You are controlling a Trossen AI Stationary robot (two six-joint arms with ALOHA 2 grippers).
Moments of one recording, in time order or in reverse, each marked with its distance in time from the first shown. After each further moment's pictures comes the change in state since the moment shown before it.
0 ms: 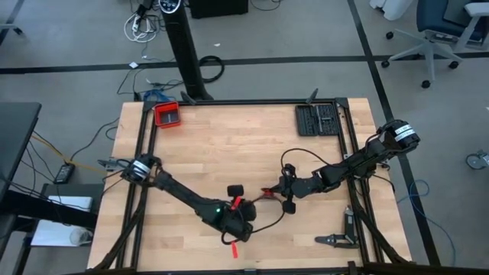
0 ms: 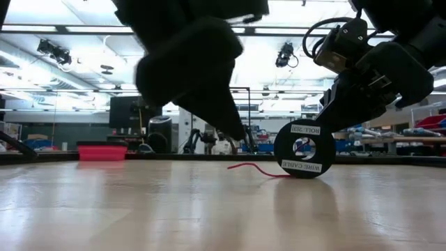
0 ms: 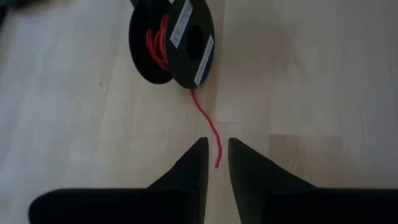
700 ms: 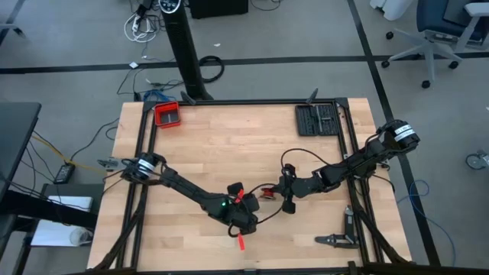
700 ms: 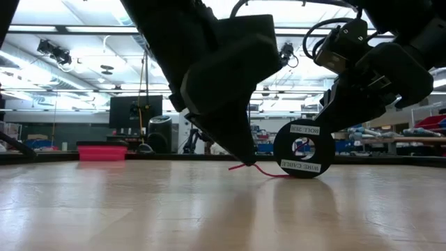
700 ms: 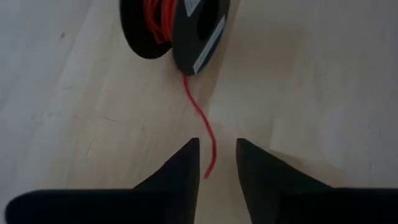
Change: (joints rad) left arm 0.064 0.034 -0.002 0.043 0.143 -0.220; right arm 0.000 0.000 0.000 0.018 0.000 -0.001
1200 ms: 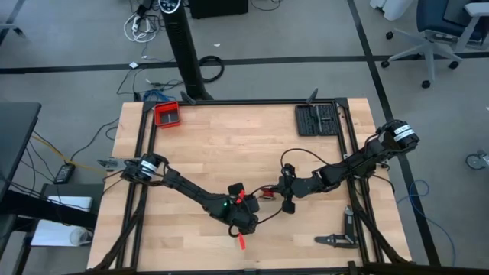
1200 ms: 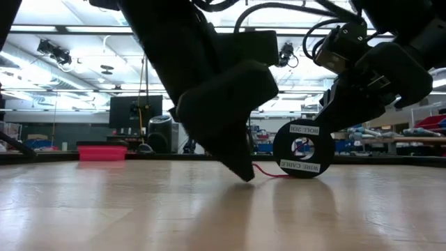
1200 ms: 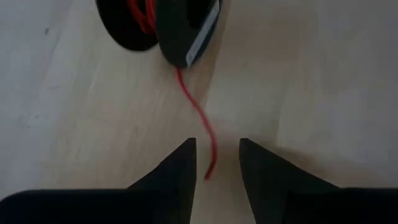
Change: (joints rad) left arm 0.008 0.026 0.000 0.011 0.015 0.040; right arm 0.000 0.000 0.000 0.008 -0.002 0.000
